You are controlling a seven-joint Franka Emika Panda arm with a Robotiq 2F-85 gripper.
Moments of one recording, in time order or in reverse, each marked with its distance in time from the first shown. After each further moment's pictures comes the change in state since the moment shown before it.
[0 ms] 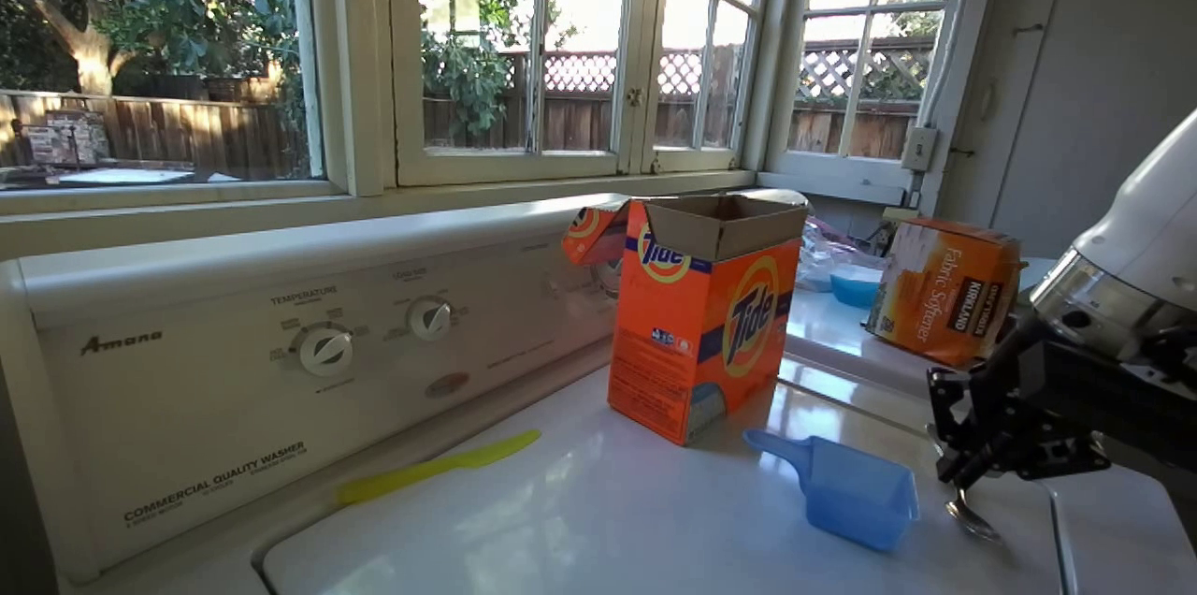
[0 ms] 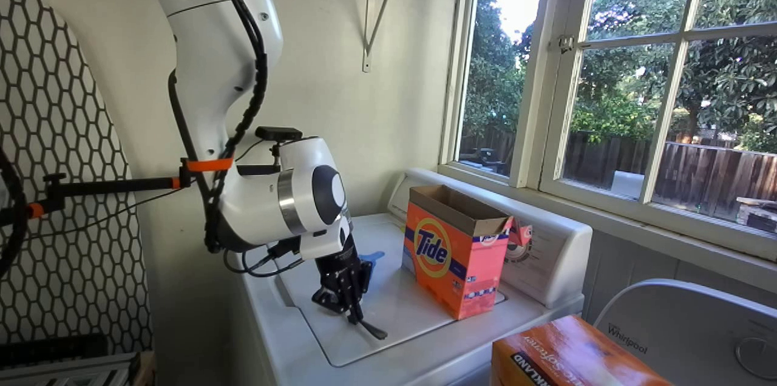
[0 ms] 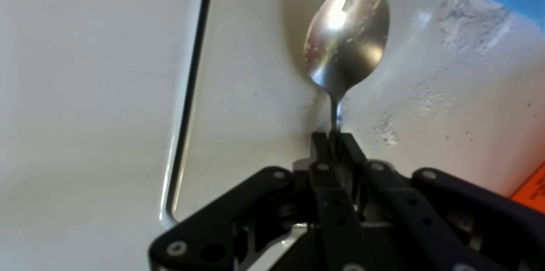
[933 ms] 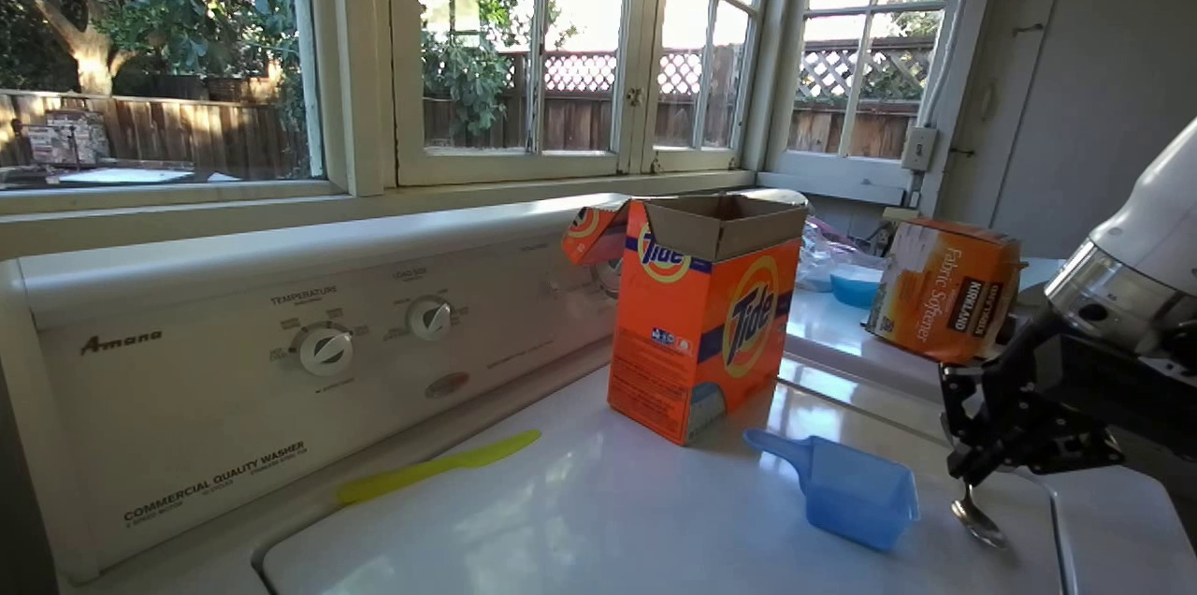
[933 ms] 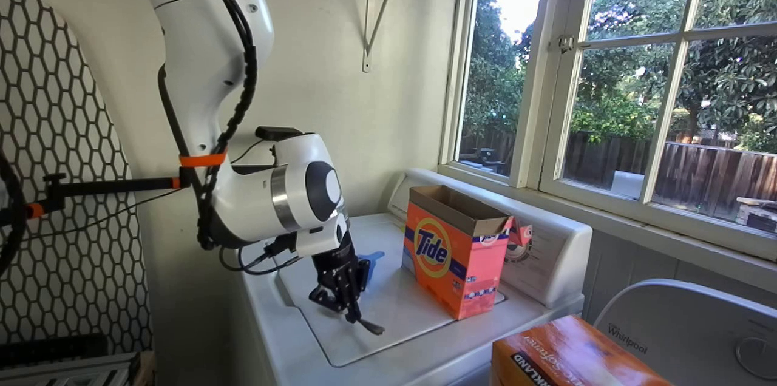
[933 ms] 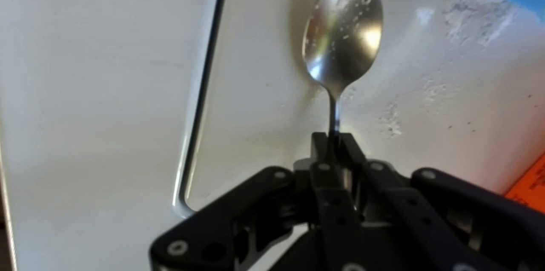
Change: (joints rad) arm 0.000 -0.036 0.002 -0.027 0.022 -0.008 -0.019
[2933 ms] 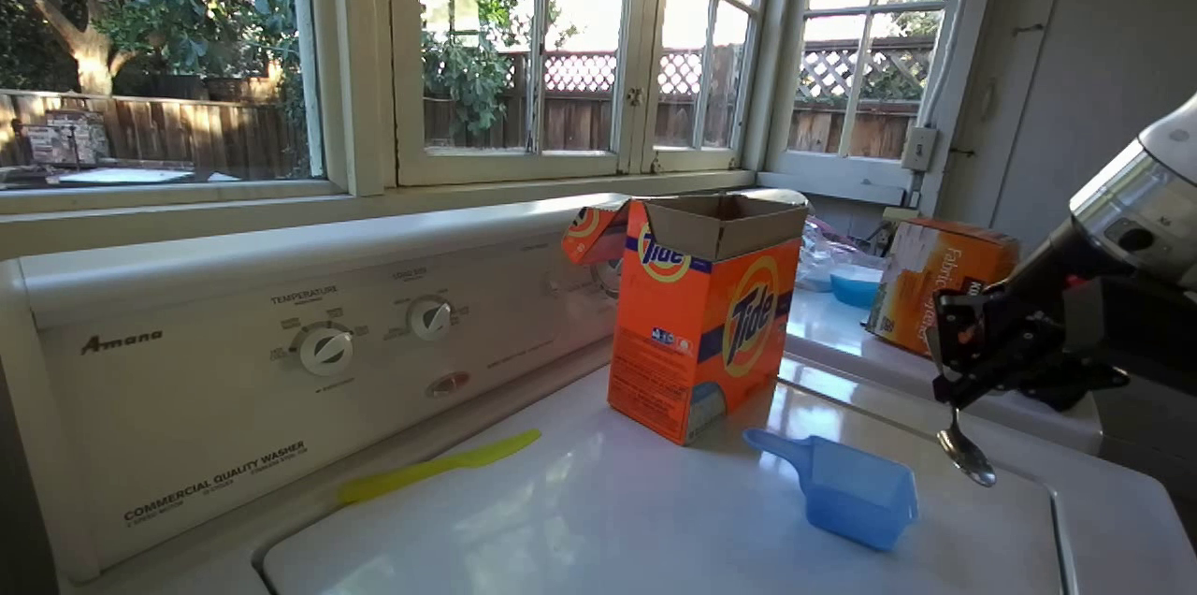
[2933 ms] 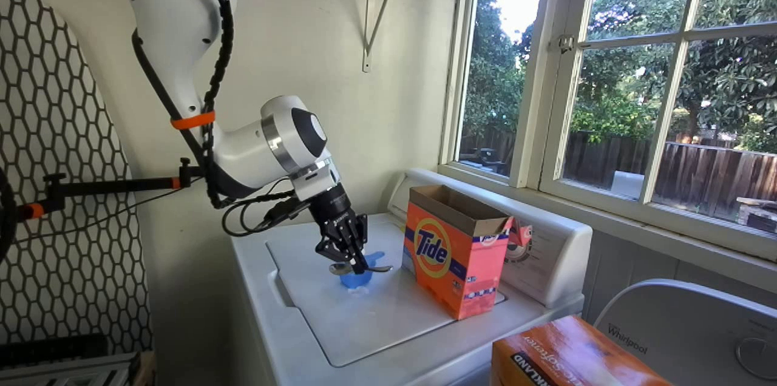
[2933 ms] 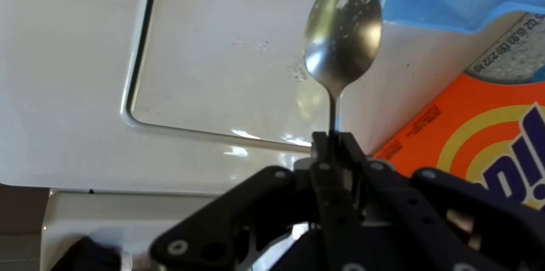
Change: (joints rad) arm 0.067 -0.145 0.120 0.064 0.009 -0.275 -0.037
